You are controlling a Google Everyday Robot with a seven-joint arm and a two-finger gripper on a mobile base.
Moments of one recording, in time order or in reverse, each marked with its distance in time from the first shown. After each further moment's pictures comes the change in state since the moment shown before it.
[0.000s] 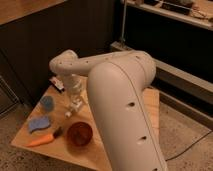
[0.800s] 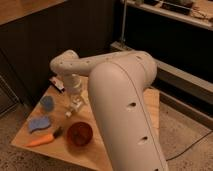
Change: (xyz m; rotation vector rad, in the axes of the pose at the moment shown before) arm 0.000 0.005 0.002 -0.047 0.012 0.007
